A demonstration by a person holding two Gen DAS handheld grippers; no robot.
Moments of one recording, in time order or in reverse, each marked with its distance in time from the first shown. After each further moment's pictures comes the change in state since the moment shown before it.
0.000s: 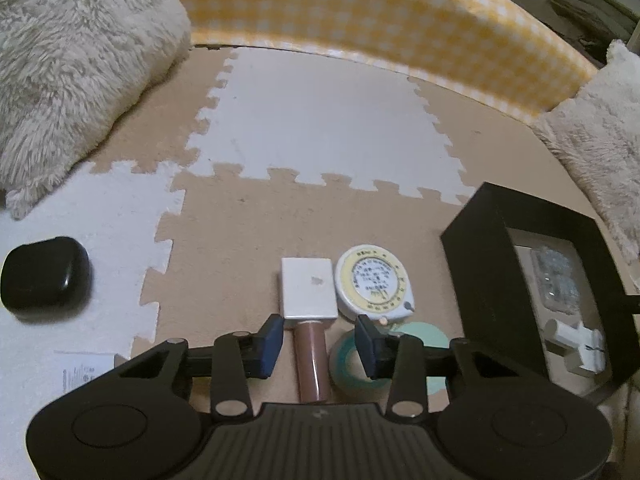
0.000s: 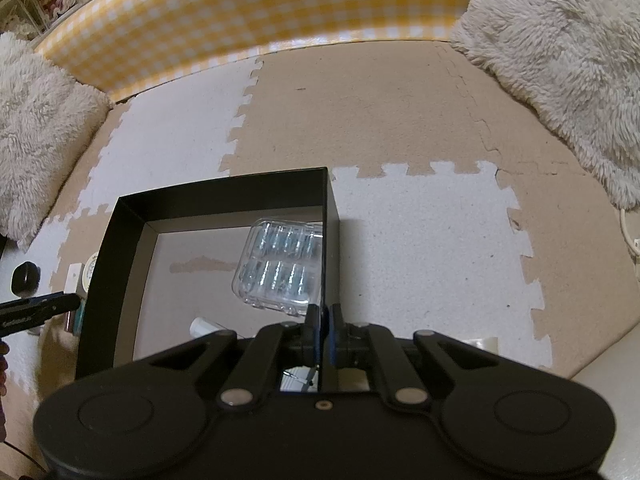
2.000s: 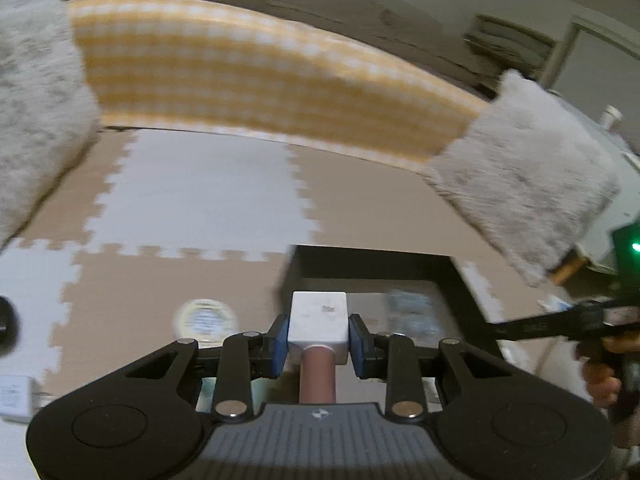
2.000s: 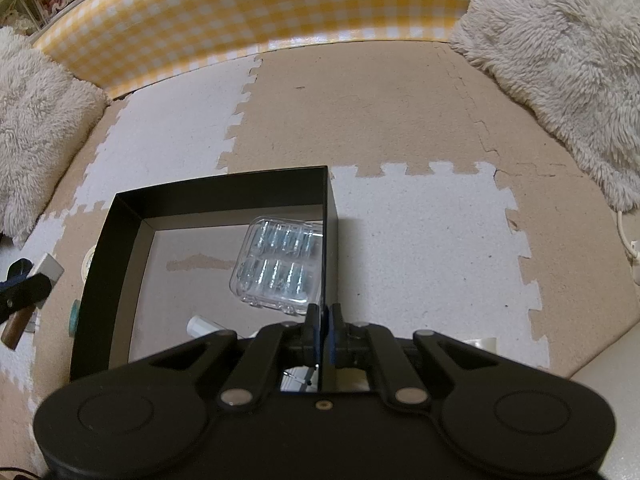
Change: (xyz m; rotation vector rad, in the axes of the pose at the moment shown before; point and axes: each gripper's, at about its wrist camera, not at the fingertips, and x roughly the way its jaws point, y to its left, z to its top) left arm -0.067 -0.094 -0.006 0.074 -0.192 -0.224; right arm 0.002 0.002 0.000 -0.009 0.003 -0.016
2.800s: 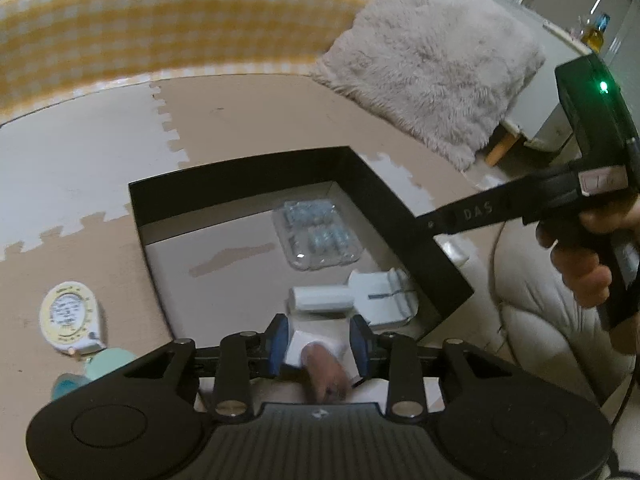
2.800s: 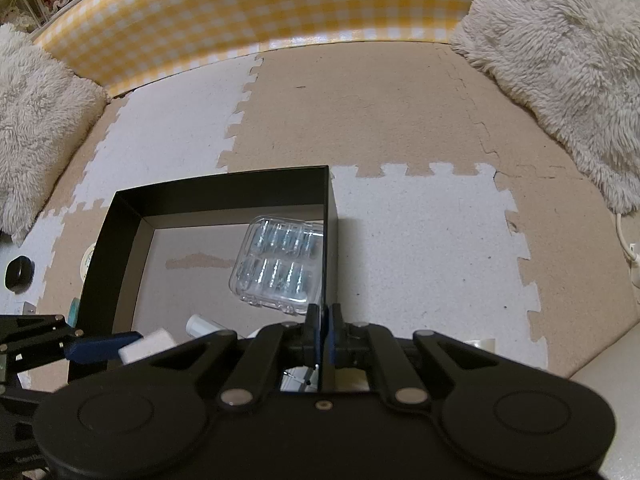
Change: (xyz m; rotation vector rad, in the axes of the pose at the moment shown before) left arm 0.060 -0.047 -0.023 0.262 0.238 -0.194; right arm 0.000 0.003 0.000 -0.007 0.000 -0.008
